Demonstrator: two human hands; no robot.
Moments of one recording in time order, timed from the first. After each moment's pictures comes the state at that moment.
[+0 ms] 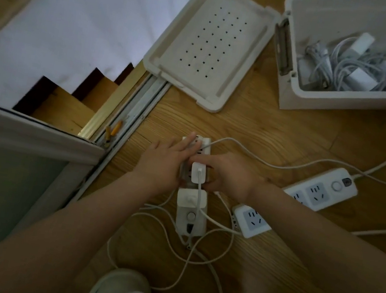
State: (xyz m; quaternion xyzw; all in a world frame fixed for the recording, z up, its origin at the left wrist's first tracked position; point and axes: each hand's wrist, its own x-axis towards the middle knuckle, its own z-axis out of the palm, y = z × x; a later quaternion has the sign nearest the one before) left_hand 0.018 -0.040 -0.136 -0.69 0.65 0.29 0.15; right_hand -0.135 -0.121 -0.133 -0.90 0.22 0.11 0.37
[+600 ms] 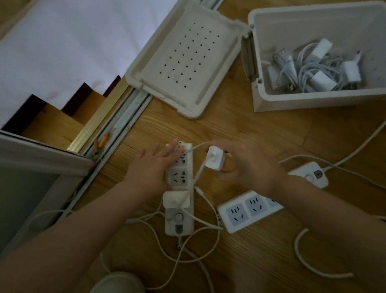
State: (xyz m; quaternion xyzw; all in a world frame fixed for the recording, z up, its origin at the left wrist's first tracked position) left_hand 0.012 -0.040 -0.133 -0.71 0.62 0.29 0.14; right_hand -0.187 -0.151 -0.102 -0.88 0.27 -0.03 0.38
